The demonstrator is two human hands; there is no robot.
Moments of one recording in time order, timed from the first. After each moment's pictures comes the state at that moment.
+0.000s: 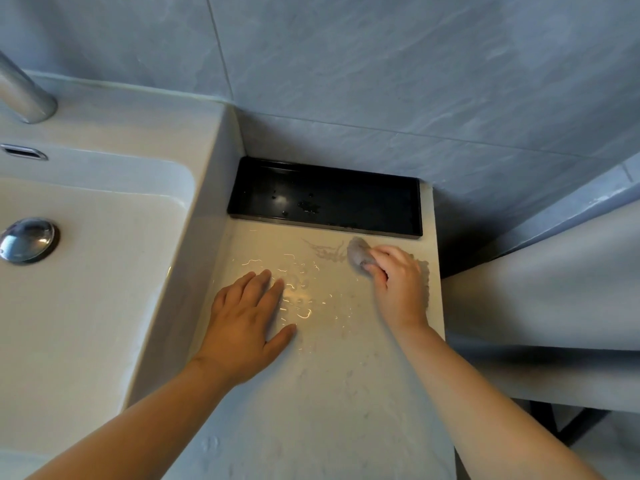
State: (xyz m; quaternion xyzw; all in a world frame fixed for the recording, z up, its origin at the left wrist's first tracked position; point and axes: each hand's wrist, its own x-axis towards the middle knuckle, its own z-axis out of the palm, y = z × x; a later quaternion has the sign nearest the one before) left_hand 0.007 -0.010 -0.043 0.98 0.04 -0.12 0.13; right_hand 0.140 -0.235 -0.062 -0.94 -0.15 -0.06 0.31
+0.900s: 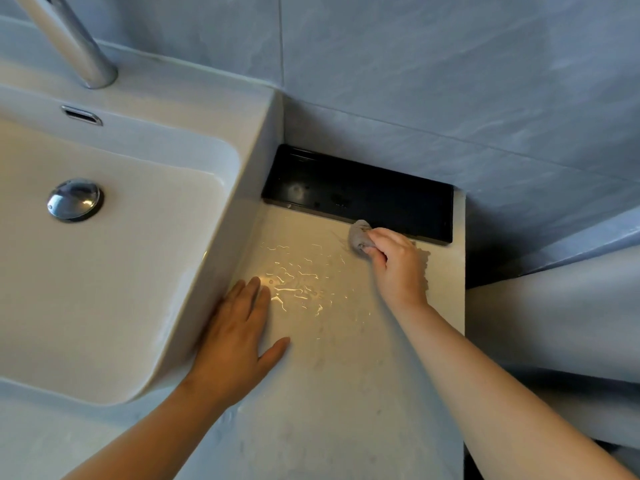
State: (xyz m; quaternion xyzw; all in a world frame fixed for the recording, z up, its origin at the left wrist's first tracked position) left_hand -0.046 -0.003 -0.050 0.98 0.11 -0.09 0.15; right_hand 0.156 -0.193 -0.057 -0.92 -0.21 -0.01 0.32
